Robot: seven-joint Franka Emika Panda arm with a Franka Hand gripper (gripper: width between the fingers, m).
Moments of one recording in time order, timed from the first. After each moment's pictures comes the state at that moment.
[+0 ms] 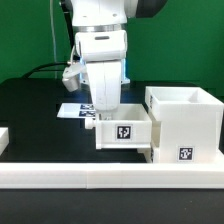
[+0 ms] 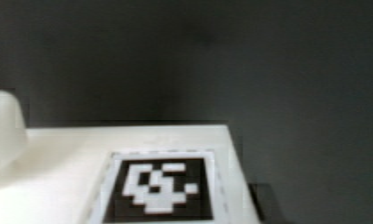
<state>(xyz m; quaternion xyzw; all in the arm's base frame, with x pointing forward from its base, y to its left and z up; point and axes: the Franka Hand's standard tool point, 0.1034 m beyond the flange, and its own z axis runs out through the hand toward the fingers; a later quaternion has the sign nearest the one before) 0.537 -0.022 0.054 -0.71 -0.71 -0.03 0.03</state>
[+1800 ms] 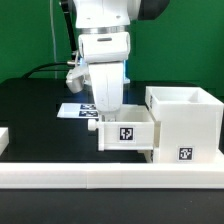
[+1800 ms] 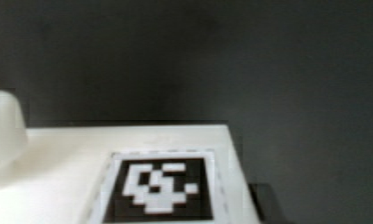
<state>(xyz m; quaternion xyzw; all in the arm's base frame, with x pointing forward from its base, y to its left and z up) 0.538 -0.016 0.053 -0.71 -0.70 -0.04 0.02</state>
